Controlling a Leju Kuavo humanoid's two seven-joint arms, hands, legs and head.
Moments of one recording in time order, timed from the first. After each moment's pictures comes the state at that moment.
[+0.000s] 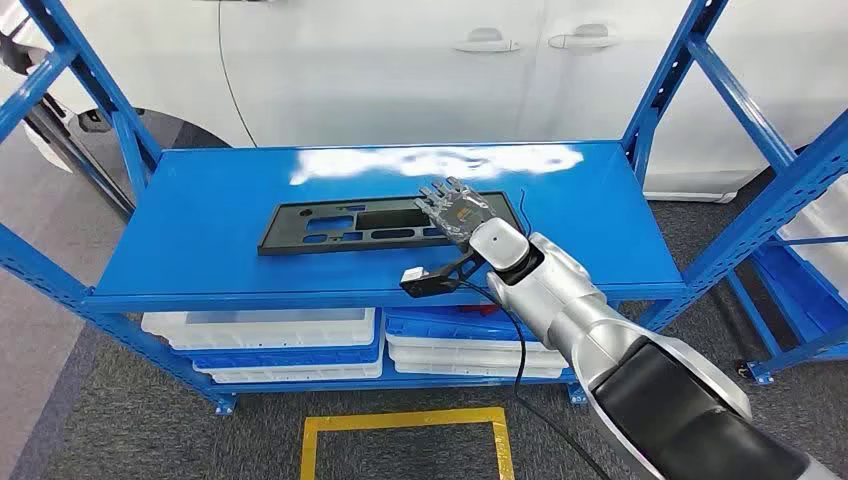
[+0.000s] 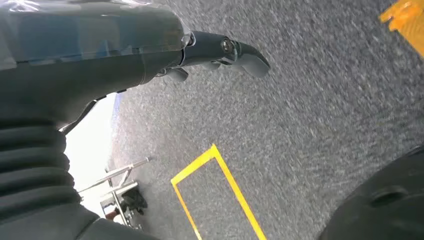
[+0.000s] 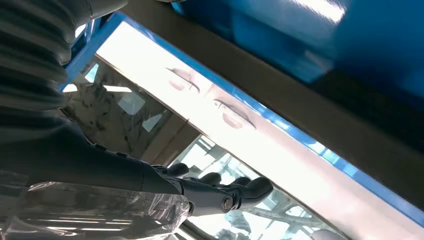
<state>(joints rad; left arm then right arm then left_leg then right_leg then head) 0.03 -0.09 0.62 -0.17 -1.22 -0.05 0.05 -1.02 0.02 0.79 -0.49 1.40 -0.06 -0.09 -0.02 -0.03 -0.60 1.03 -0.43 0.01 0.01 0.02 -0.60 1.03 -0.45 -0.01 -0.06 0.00</state>
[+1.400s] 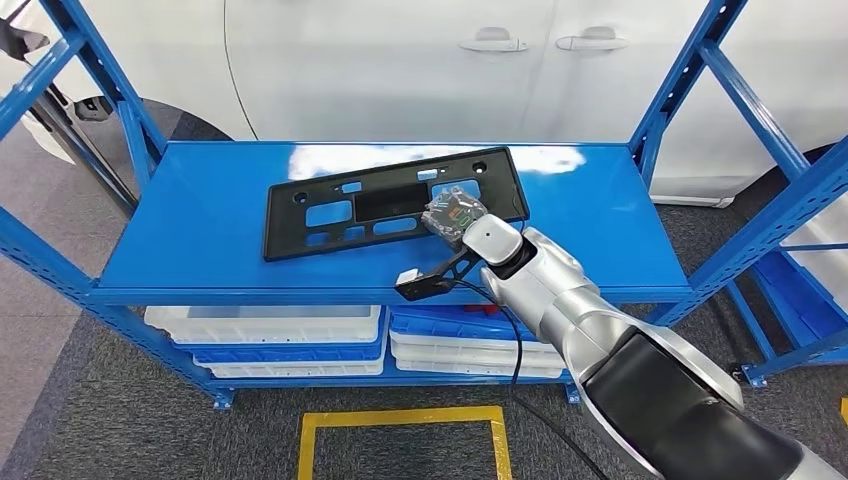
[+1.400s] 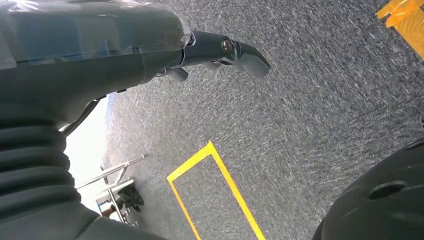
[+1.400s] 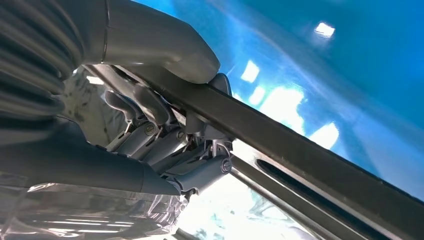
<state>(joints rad) 0.03 -0.10 0.62 -0.17 -1.21 -0.04 0.04 -1.06 0.06 0.83 -0.42 1.36 -0.07 -0.15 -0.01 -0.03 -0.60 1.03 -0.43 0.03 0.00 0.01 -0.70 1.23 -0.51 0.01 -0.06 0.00</state>
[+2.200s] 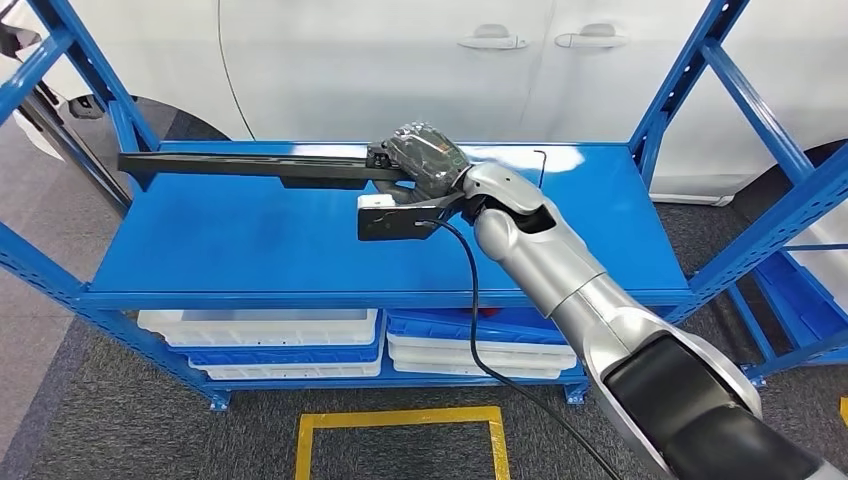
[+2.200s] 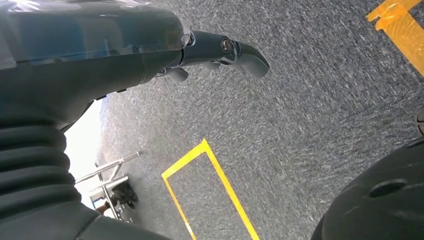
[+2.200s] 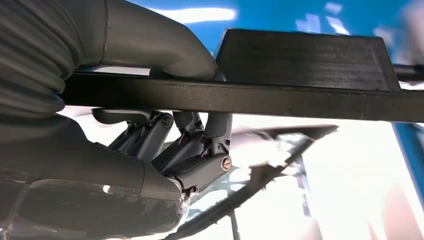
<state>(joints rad) 0.04 -0.10 0.62 -0.17 -1.18 -0.03 0.01 -1.02 -0.01 0.65 -0.93 0.69 0.05 -0.39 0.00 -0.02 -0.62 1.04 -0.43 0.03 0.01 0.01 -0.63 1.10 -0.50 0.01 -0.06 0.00</state>
